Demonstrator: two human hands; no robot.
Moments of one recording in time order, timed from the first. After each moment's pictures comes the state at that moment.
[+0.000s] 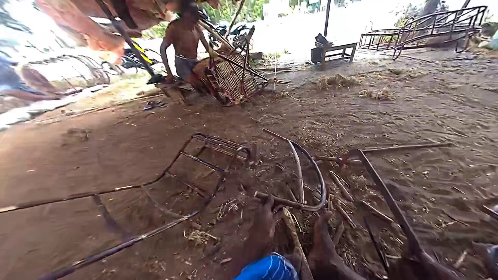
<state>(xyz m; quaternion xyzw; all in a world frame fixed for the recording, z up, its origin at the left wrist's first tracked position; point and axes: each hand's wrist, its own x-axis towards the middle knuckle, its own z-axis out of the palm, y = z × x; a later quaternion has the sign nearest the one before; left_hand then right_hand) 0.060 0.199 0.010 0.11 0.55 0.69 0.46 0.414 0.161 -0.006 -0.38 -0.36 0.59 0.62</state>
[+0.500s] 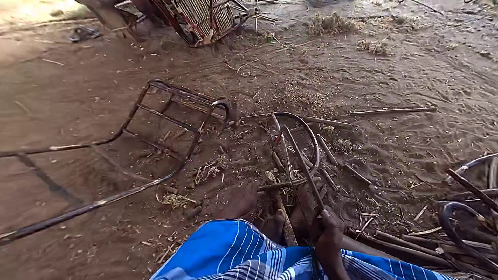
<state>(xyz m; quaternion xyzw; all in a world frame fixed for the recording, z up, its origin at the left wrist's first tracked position) 0.009 0.161 -0.084 0.66 0.72 -0.03 0.20 0.291 0.125 -0.044 -0.43 -0.42 0.58 0.55</state>
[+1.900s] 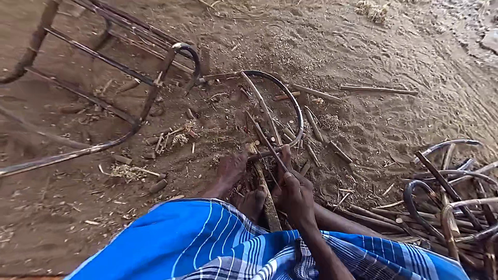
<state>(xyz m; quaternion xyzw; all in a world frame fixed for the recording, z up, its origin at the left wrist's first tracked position) 0.043 0.196 -0.101 0.62 0.75 -0.06 0.19 0.264 0.148 -0.011 -0.54 -0.58 0.50 0.34</state>
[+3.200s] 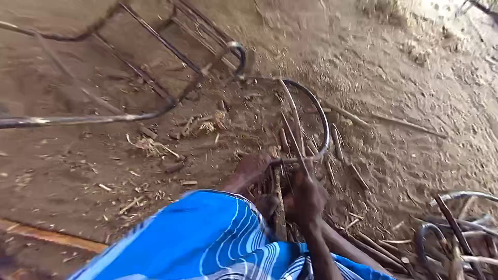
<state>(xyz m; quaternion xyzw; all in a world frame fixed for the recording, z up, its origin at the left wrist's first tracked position) 0.039 0.189 -0.101 0.62 0.75 -0.05 0.25 0.242 0.176 -0.071 -0.50 -0.59 0.50 0.38</state>
